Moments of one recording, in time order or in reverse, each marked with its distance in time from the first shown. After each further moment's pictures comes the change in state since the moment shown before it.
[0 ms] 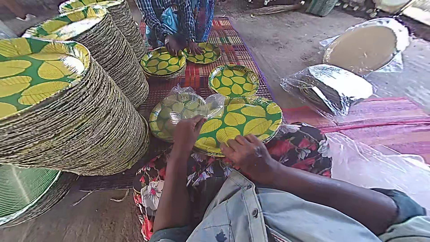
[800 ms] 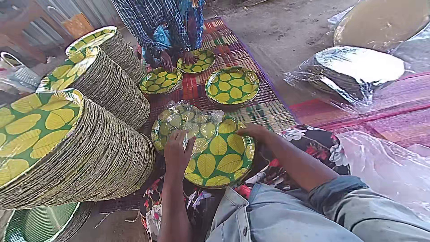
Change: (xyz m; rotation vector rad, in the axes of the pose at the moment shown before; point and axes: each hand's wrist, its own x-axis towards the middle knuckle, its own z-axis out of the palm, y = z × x) left_hand 0.018 -0.012 0.000 0.240 -0.004 -0.079; right_hand -0.020 0.172 0.140 1.318 -0.551 1.370
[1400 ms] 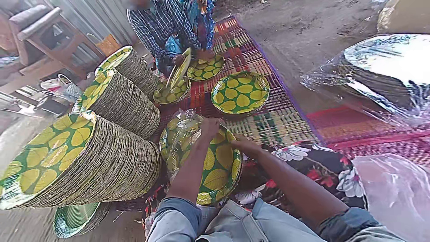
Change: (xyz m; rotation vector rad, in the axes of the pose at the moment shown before) left_hand 0.156 0.034 0.146 0.124 -0.567 -0.134; right_hand -0.007 -0.017 0.016 0.207 -0.211 -0.320
